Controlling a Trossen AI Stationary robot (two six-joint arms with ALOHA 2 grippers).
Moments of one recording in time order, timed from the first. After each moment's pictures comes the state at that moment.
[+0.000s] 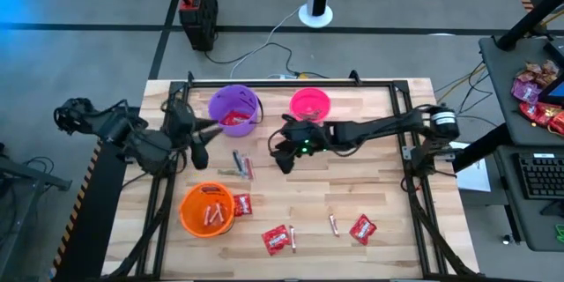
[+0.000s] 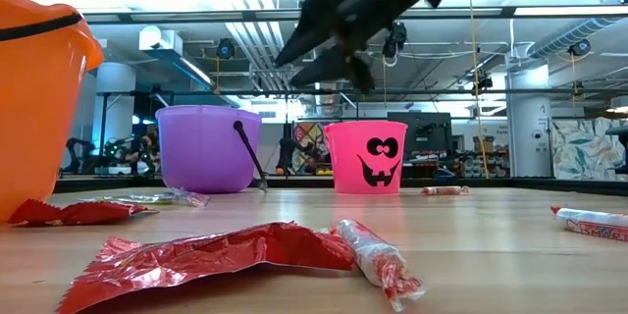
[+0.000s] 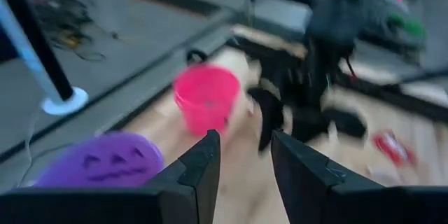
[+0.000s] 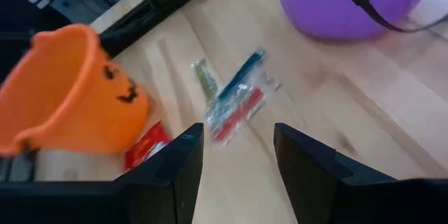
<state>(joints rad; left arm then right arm) -0.45 0.94 1.21 -0.86 -0.86 -0.59 -0.03 1.76 1.22 -0.05 0.02 0.57</state>
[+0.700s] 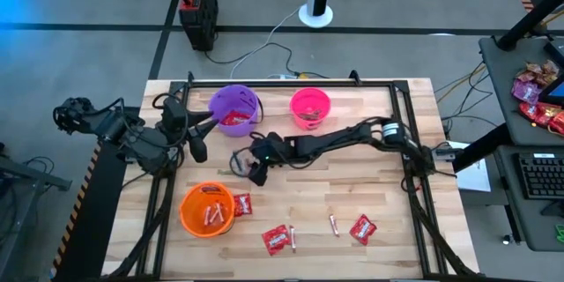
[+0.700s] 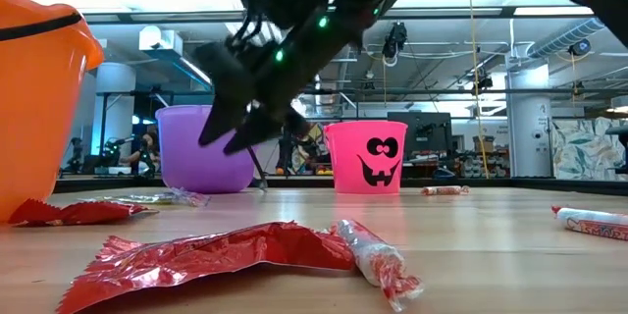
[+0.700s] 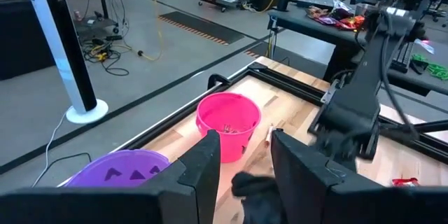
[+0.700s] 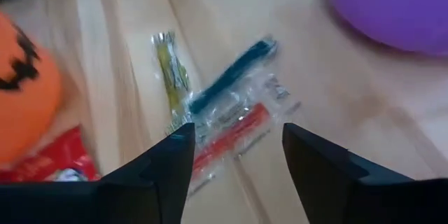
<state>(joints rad) -0.45 0.92 1.21 -0.83 -0.99 -0.61 0.01 2.23 1.64 -0.15 0.13 0.38</state>
